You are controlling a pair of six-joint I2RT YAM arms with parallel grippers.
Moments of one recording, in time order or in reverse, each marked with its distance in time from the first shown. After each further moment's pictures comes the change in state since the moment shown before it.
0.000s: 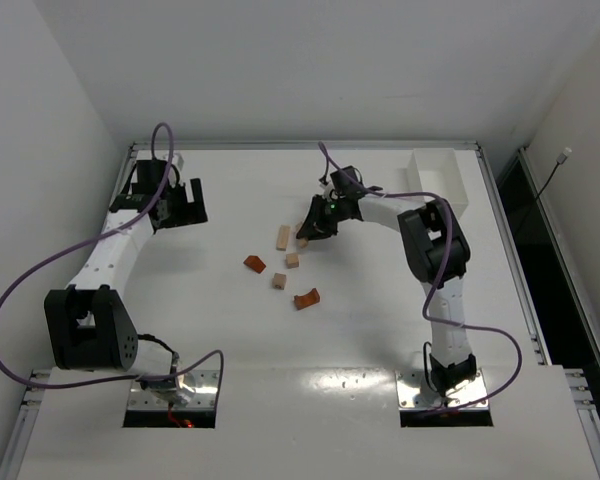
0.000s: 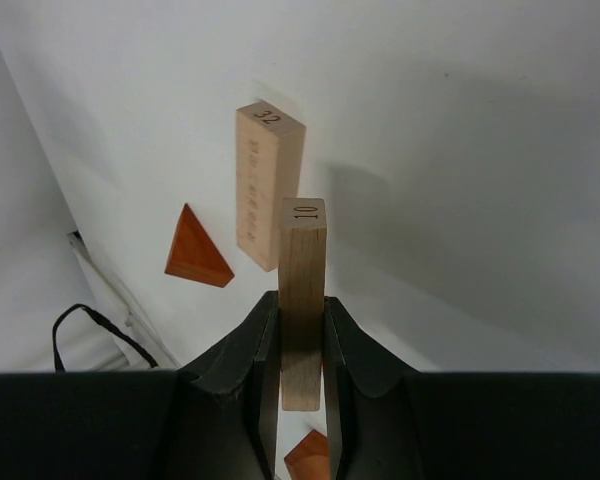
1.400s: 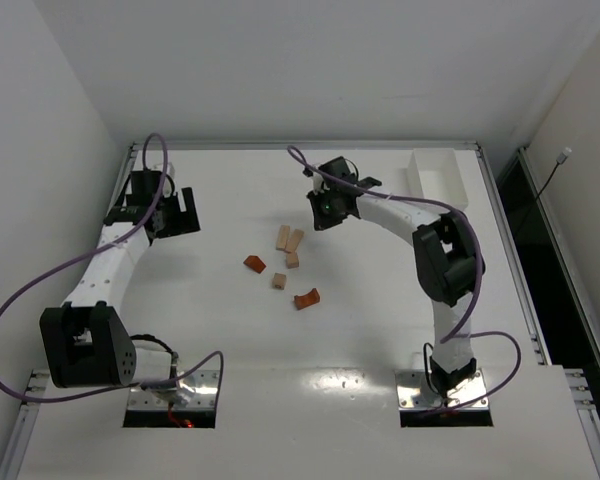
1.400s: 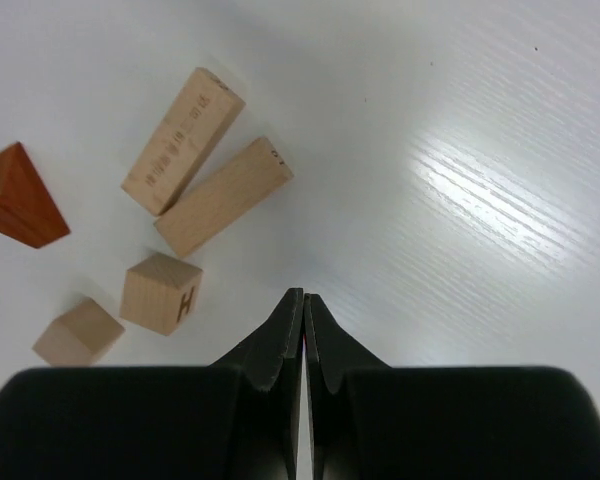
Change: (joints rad) left arm 0.022 -0.087 -0.087 -0.006 -0.052 -0.008; right arm 0.089 -0.184 0.023 -0.198 0.425 -0.536
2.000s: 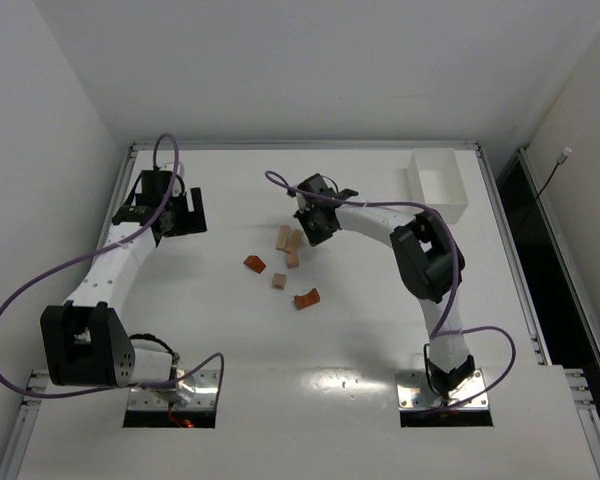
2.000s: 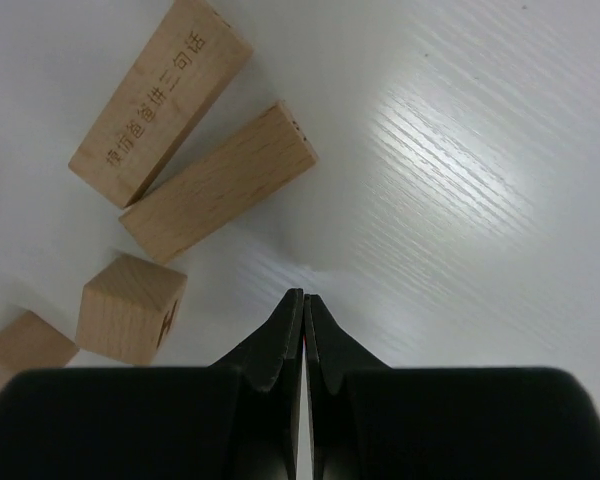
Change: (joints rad) left arm -0.067 0.001 0.000 0.013 -0.053 0.005; right arm 0.100 0.083 0.005 -0.037 0.149 -0.057
